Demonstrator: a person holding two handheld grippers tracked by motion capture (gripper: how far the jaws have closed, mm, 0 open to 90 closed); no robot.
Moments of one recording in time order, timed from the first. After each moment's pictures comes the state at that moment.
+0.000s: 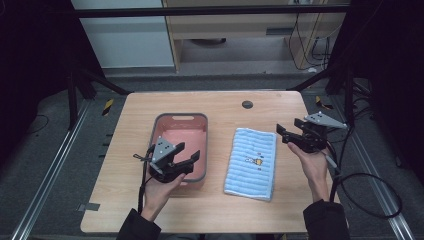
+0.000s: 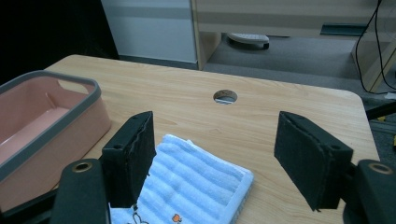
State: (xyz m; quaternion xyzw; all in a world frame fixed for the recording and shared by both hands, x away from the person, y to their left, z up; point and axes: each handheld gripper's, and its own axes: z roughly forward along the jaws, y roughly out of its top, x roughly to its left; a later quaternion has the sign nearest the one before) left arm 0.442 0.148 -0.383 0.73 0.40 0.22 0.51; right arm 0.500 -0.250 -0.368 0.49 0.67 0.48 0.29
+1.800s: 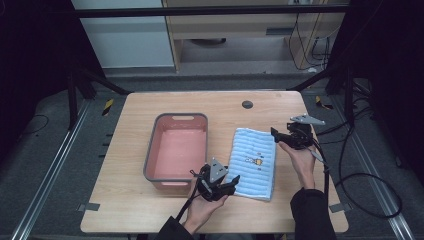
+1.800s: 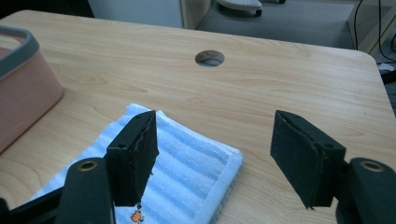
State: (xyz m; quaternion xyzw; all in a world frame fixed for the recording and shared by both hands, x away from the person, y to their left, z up) left arm 0.427 0.043 -0.455 0.80 0.34 0.18 0.45; right arm 0.546 -0.247 -0.424 0.52 0.69 0.42 0.27
